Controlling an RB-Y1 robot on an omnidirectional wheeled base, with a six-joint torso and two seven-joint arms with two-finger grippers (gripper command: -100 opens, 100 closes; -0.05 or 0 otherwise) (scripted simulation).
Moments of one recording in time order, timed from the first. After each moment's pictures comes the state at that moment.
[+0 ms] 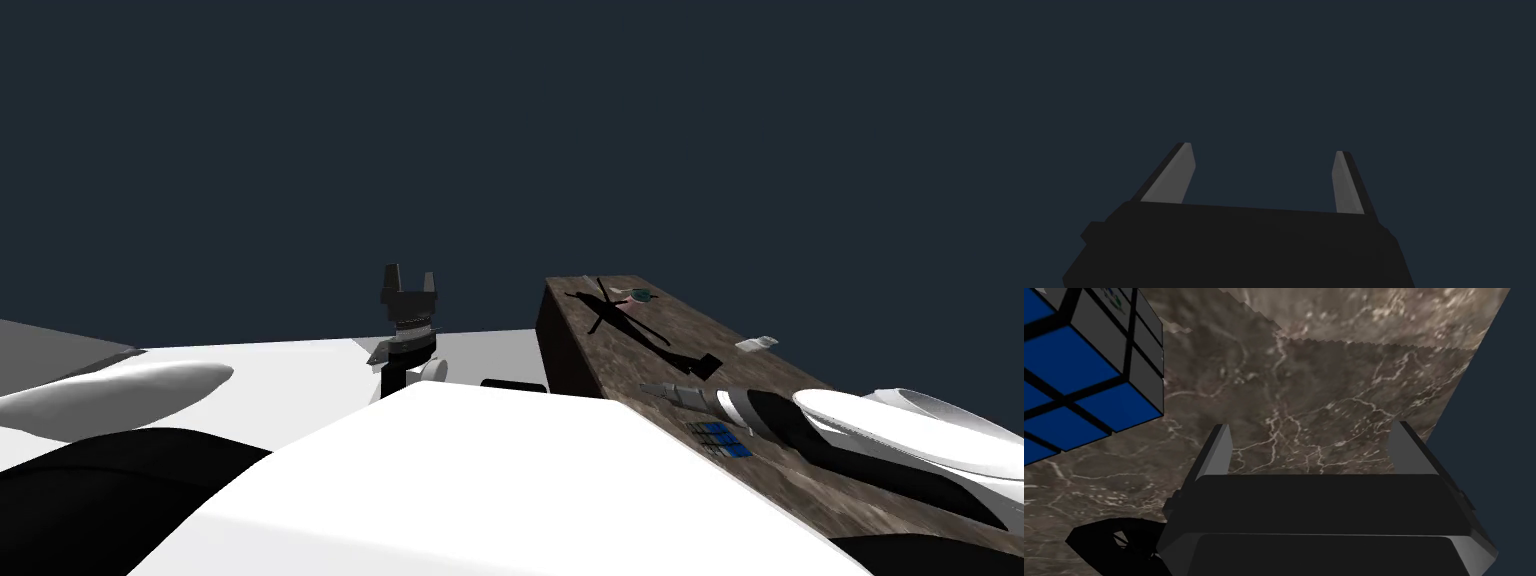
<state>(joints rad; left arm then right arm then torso) 0.54 -0.04 -0.03 -2.33 -0.01 -0.58 0.15 0.82 -1.58 0.02 -1.60 0.82 -0.64 -0.84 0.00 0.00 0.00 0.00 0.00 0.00</state>
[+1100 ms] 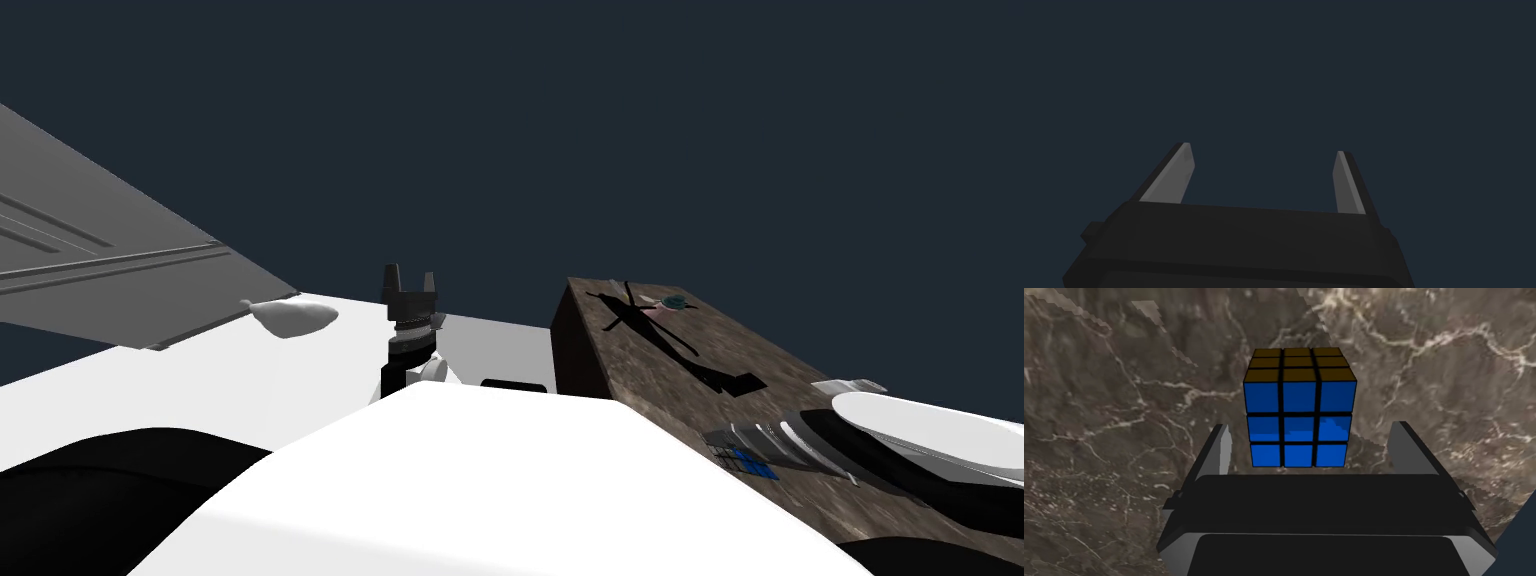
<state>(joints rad) 0.54 -0.04 -0.03 -2.33 -0.01 -0.58 0.15 0.96 -1.81 0.07 -1.50 1.00 -0.71 -1.04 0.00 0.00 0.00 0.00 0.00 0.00</state>
